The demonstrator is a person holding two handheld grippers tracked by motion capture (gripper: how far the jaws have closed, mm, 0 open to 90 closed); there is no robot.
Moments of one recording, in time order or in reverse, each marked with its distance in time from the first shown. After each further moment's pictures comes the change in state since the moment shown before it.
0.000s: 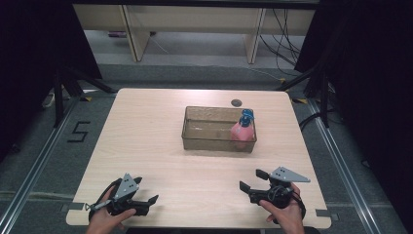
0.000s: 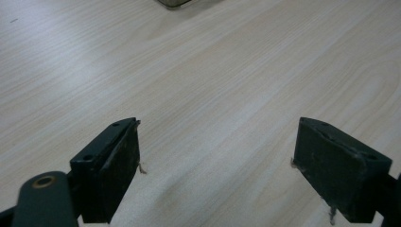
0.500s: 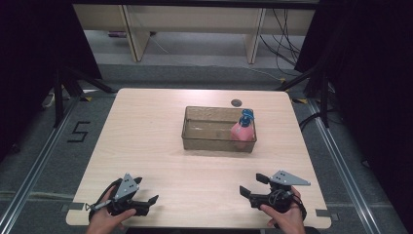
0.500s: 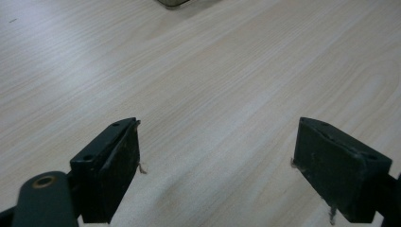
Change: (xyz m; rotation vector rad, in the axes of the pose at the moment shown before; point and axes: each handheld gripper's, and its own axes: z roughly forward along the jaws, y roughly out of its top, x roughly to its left) left arm 0.000 0.000 0.000 0.000 0.000 0.005; right arm 0.002 -0.008 -0.003 0.010 0.011 -0.001
